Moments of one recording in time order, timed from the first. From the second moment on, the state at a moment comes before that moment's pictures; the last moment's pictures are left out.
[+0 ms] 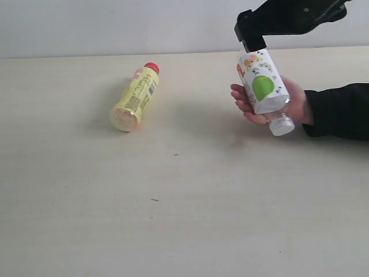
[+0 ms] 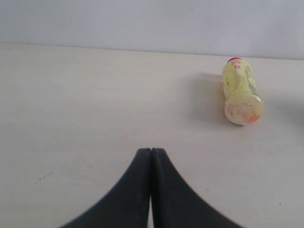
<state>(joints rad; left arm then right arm) -0.15 0.01 0.00 0.18 0.37 -0.26 0.45 1.63 -1.33 -0.37 0.77 0.31</state>
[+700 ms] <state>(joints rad) -0.15 0.01 0.00 0.18 0.37 -0.26 0.45 1.03 -0.62 0.00 0.22 0.12</state>
